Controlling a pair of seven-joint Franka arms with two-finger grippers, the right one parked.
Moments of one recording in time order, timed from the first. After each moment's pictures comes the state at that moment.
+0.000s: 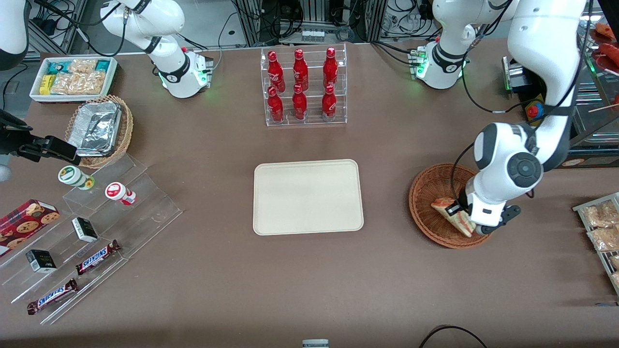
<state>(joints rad) -0.05 0.34 -0.10 -1.91 0.04 2.17 -0.69</state>
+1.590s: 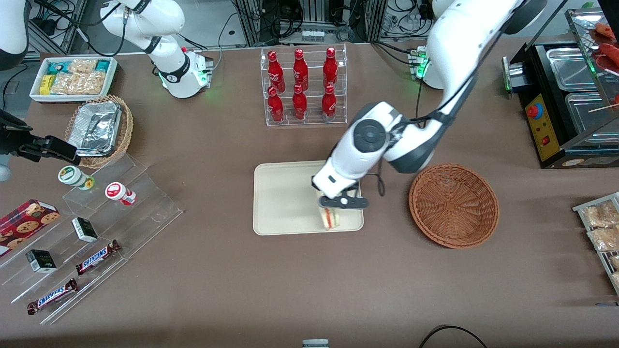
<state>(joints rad) -0.30 0.62 -0.49 -1.55 0.15 2.25 -0.75</state>
